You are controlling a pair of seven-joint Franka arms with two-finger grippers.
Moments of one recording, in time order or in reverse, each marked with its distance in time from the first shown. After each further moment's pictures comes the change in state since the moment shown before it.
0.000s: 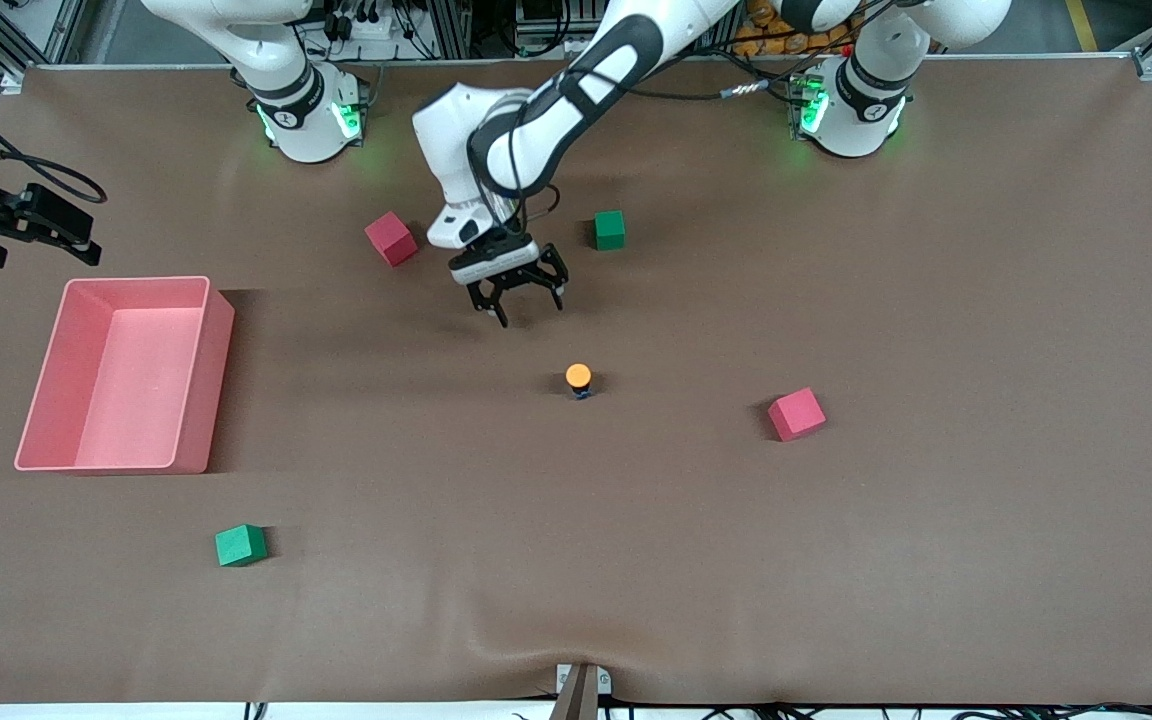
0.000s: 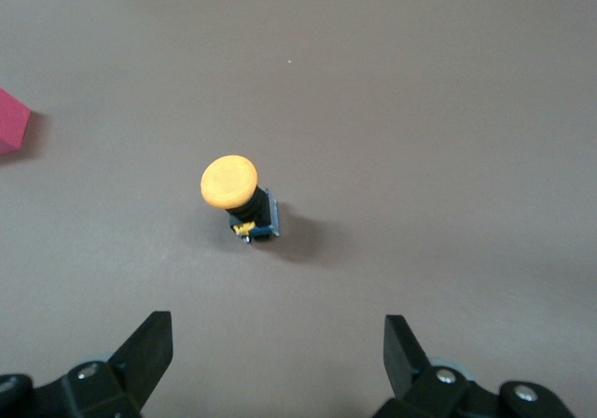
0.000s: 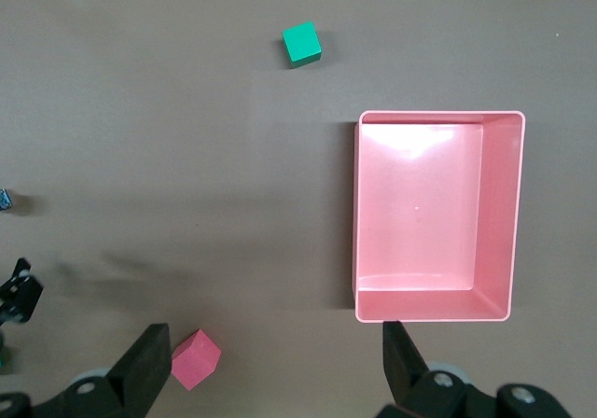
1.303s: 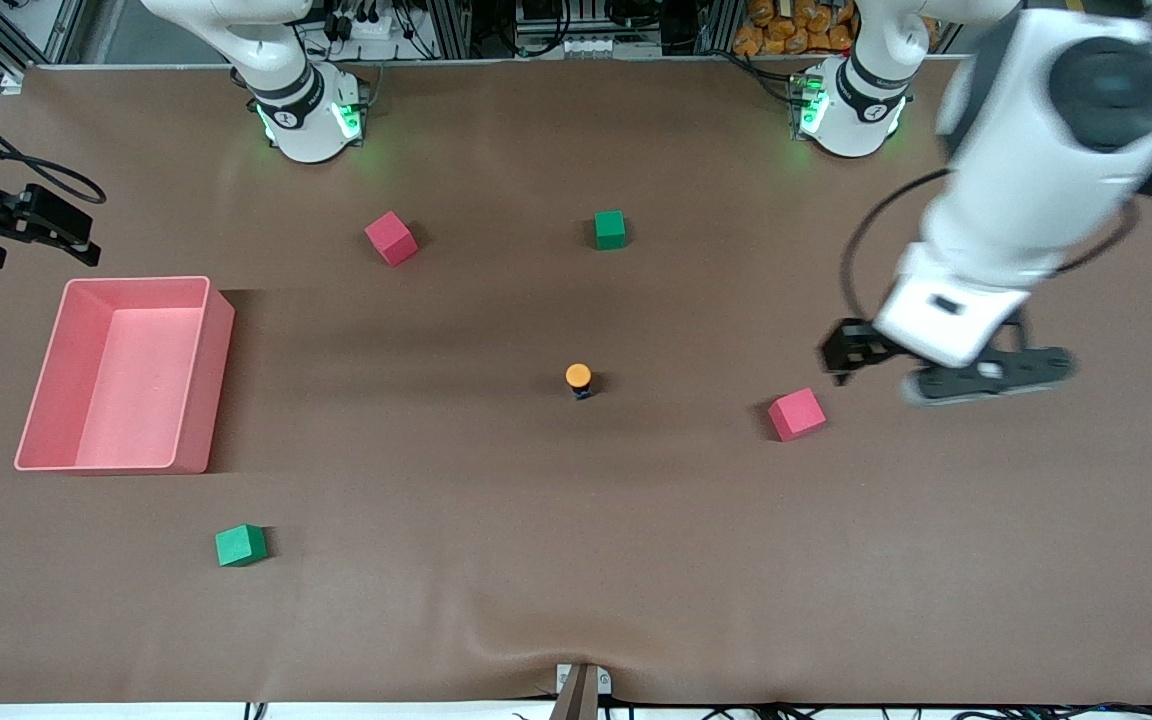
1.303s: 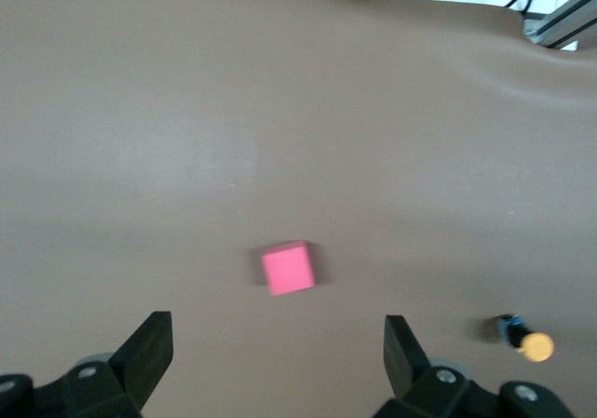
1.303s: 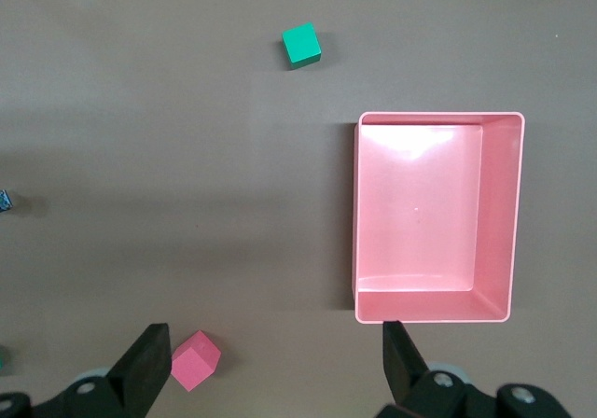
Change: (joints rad) left arm 0.825 -0.533 0.009 -0.052 -0.593 -0.247 1.174; right arm 0.000 0.001 -0.001 0.002 0.000 0.001 0.000
